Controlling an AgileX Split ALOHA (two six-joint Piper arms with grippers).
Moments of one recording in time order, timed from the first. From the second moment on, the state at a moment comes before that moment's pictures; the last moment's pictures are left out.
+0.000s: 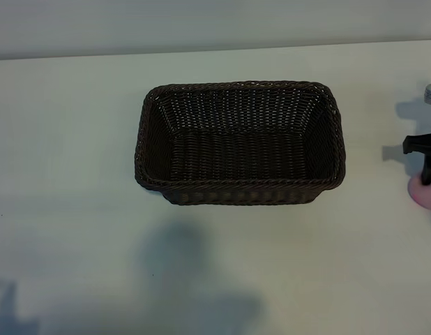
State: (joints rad) left arm 0.09 -0.01 -0.50 -0.07 1.10 0.12; right arm -0.19 1.90 -1.06 0.03 0.76 0.10
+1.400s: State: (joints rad) left arm 0.09 -0.01 -0.50 -0.08 1.10 0.12; right arm -0.20 1.59 -1.15 0.09 0.95 -0.01
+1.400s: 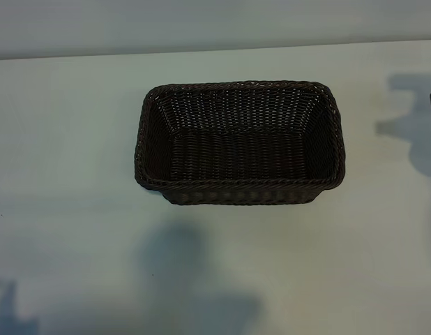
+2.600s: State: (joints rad) left arm 0.09 -0.01 -0.50 -0.08 1.10 0.12; right arm 0.30 1.65 -1.39 0.15 1.05 0.01
